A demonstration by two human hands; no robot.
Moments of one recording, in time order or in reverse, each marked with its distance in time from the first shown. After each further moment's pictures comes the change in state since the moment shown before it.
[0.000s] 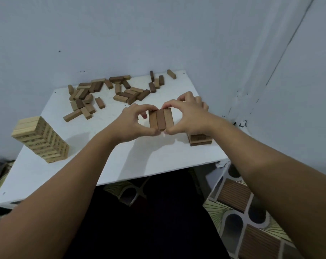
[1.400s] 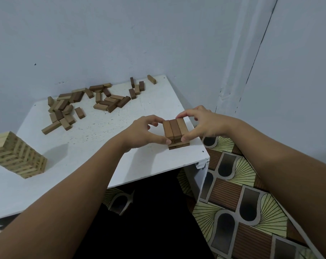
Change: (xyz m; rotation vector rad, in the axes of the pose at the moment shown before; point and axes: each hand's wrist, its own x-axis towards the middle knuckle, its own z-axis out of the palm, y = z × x) left_hand 0.036 0.053 0.069 -0.161 -0.188 -0.147; right_hand -0.032 0.112 -0.037 0.194 -0.228 0.159
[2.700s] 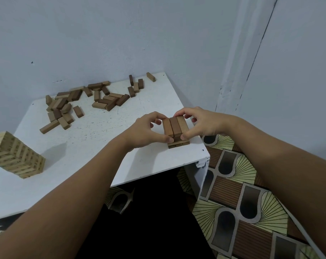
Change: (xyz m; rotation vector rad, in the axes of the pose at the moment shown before) left_hand 0.007 0.000 0.009 -0.019 0.009 0.051; right_hand 0.007 0.004 0.003 0.109 -0.048 -0.081
